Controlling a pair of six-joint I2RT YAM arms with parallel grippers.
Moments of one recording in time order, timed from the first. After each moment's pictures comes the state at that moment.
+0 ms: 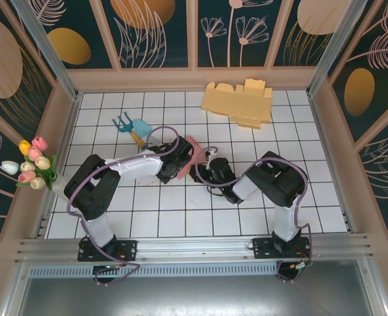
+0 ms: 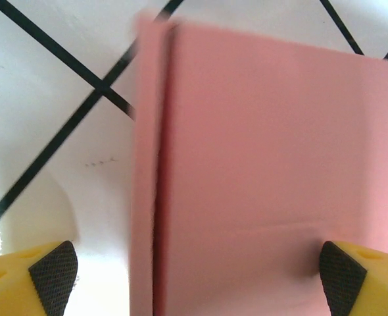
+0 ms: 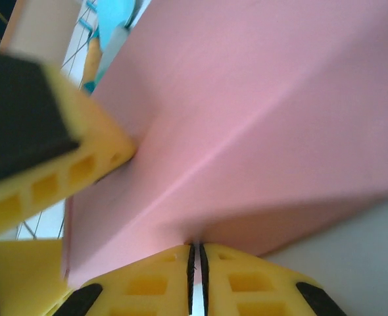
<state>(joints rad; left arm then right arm) -0.74 1.79 1.08 -0.49 -0.24 -1.47 0.76 1.92 0.57 0.90 -0.11 0.87</state>
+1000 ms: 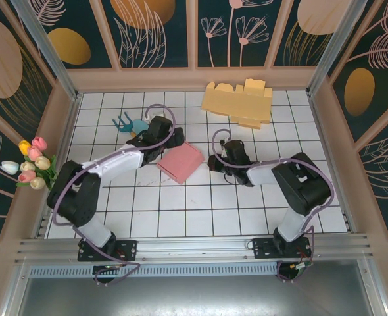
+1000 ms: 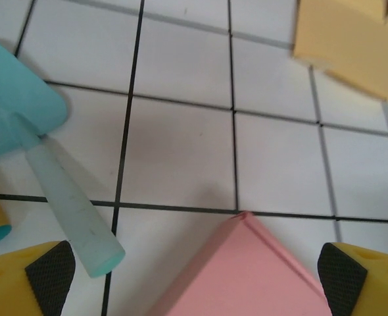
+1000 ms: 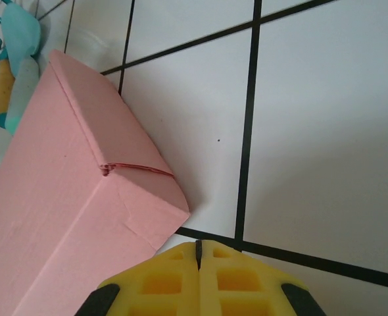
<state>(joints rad) -0.55 1.67 1.05 -0.13 -0.22 -0.60 0.56 1.74 0.67 0.39 -0.23 0.70</state>
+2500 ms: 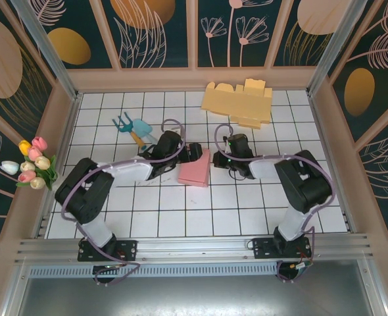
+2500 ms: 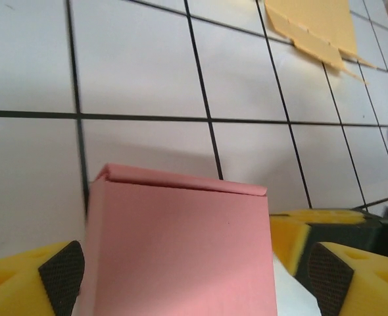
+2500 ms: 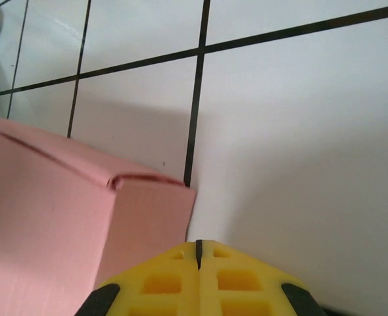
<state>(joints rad) -0.66 1.68 0.88 0.16 0.01 -0.72 0.49 1.70 0.72 0.23 -0.23 0.57</state>
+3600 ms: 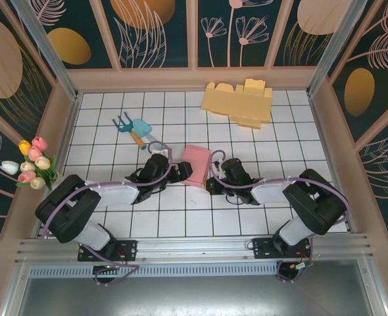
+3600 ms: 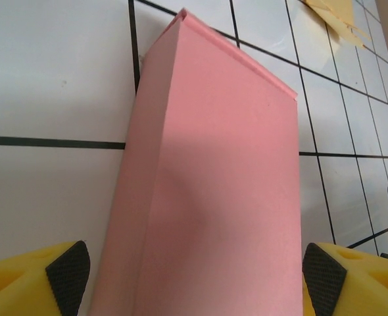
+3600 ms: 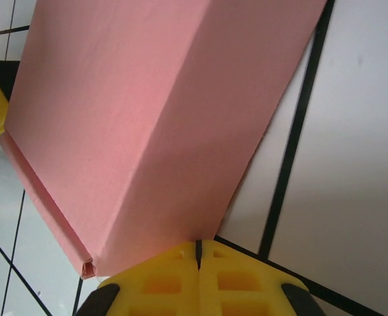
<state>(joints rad) -0.71 1.52 0.53 0.37 0.05 -0.86 0.73 1.54 0.46 0.32 -0.27 0.67</state>
